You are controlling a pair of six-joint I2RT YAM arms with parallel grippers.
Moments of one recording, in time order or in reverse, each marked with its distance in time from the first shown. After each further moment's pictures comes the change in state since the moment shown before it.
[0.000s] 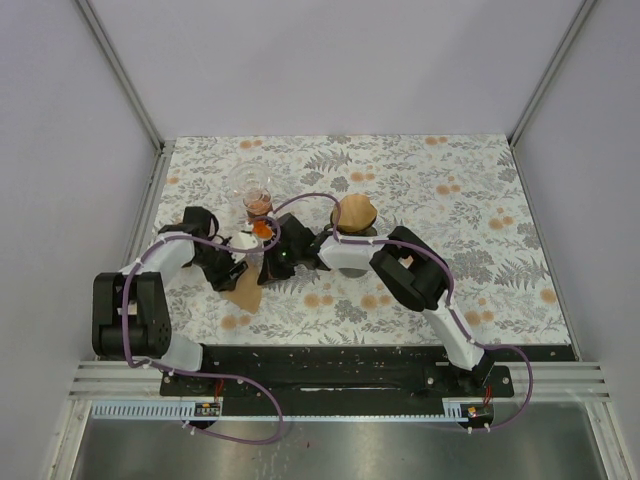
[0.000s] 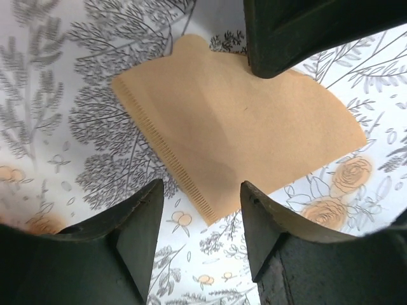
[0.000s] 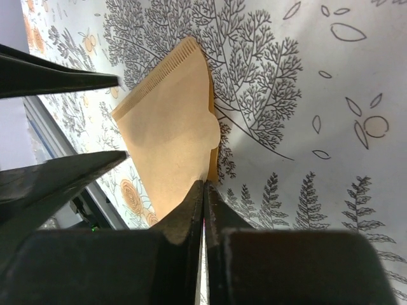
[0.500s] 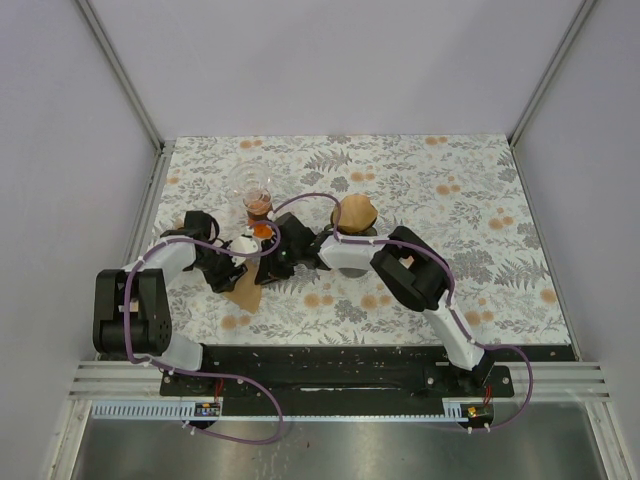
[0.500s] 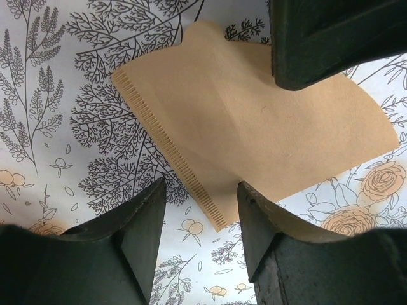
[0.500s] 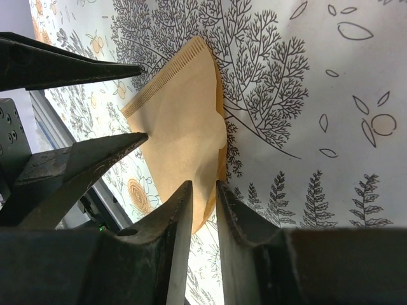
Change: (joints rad) left arm 0.002 0.005 -0.027 0.054 -0.025 0.016; right arm 0.000 -0.005 -0.003 0.002 -0.005 0.010
